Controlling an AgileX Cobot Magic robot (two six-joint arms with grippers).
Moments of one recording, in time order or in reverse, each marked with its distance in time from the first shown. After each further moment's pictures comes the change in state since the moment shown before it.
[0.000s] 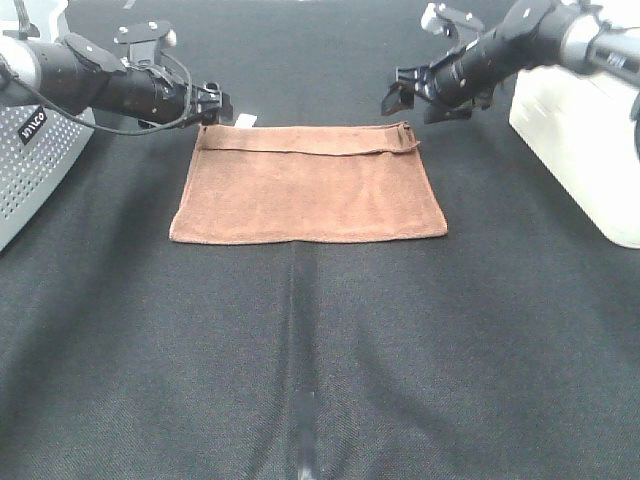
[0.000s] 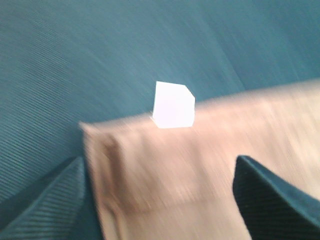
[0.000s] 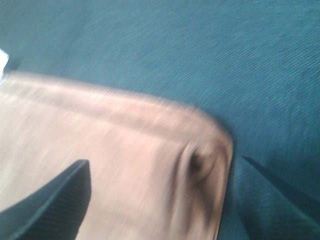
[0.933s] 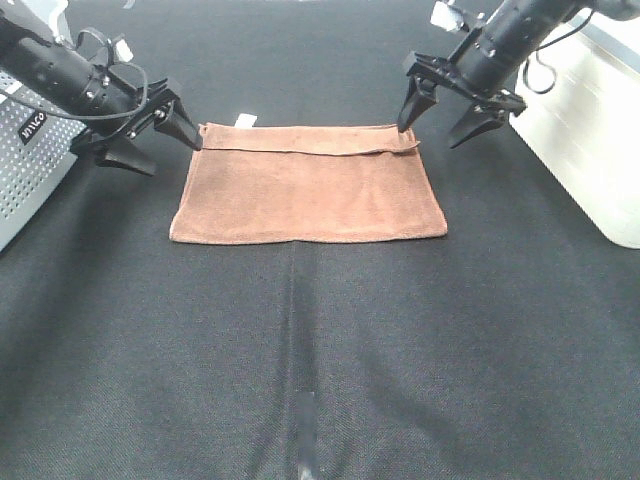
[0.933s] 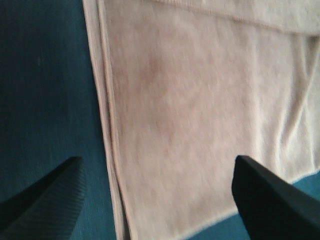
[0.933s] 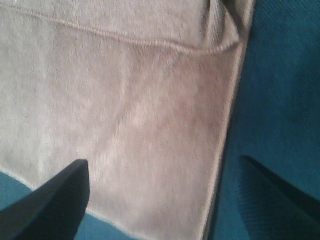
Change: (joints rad) left arm 0.113 -0.161 0.106 0.182 0.589 -0.499; right arm 0.000 -0.149 0.069 -0.133 0.435 0.270
